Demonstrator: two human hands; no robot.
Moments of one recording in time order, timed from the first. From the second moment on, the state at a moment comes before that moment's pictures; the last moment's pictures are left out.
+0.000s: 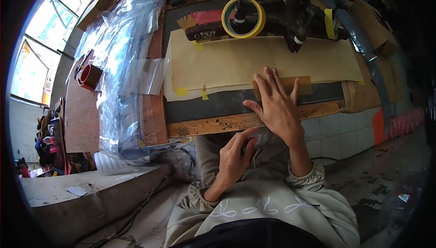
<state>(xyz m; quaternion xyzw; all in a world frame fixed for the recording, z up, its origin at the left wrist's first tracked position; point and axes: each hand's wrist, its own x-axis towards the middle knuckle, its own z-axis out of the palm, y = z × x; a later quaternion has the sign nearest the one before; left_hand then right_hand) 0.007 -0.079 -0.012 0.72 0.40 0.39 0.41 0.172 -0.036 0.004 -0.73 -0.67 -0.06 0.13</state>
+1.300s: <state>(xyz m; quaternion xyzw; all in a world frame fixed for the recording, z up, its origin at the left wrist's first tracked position) 0.010 -0.061 0.000 0.72 0.45 0.39 0.36 0.168 -0.003 -0.009 -0.75 -0.64 -0.08 0.16</state>
